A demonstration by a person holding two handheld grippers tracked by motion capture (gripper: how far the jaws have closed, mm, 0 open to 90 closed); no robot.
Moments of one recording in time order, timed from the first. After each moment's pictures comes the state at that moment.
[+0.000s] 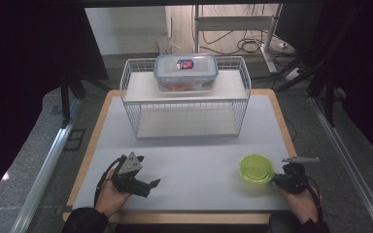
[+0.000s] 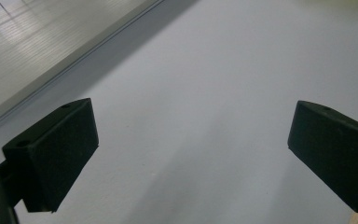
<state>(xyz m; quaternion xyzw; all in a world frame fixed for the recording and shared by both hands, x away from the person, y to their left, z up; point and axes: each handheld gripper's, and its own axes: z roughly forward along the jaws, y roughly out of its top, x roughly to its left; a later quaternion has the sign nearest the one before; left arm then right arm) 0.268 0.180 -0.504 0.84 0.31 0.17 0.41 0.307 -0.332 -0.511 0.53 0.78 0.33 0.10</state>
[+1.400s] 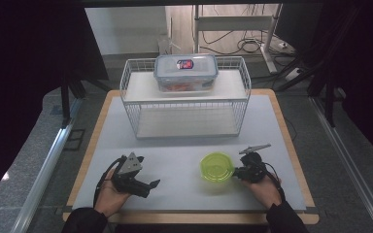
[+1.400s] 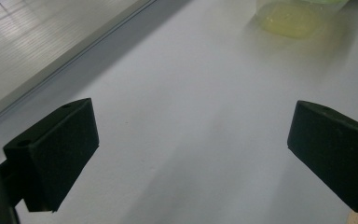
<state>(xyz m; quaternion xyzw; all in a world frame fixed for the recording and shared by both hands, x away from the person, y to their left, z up) 0.268 0.180 -0.505 0.84 0.31 0.17 0.41 0.338 -0.221 -0.512 0.43 0.84 0.33 0.02</state>
